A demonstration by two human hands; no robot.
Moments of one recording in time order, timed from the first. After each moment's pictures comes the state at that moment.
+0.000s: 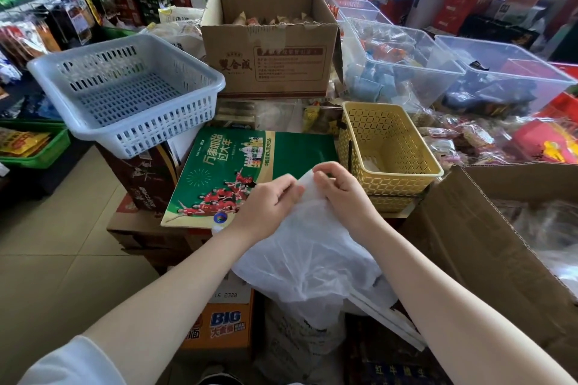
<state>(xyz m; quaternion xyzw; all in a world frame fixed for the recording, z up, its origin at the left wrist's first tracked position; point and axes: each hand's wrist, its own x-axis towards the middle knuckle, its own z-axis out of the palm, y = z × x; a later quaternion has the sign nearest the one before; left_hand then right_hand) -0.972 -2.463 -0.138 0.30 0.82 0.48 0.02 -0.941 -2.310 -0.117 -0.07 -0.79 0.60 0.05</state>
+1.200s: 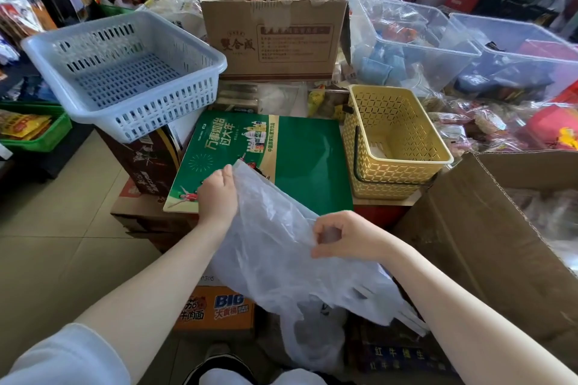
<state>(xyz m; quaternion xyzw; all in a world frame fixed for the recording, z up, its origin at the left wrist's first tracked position) -0.994 -2.499 -0.175 -0.08 0.89 0.45 -0.09 -0.913 -2.281 -0.164 0.12 -0.90 0.39 -0.18</state>
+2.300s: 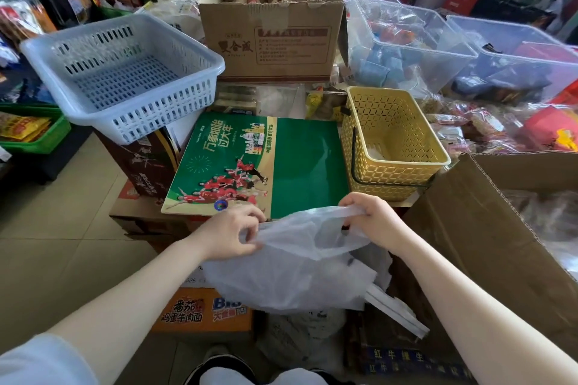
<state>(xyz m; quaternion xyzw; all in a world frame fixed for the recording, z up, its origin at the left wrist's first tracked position) -0.983 -2.531 -0.211 0.37 0.88 0.26 0.13 -0.921 -2.245 -0.170 -0.06 -0.92 0.39 -0.06</state>
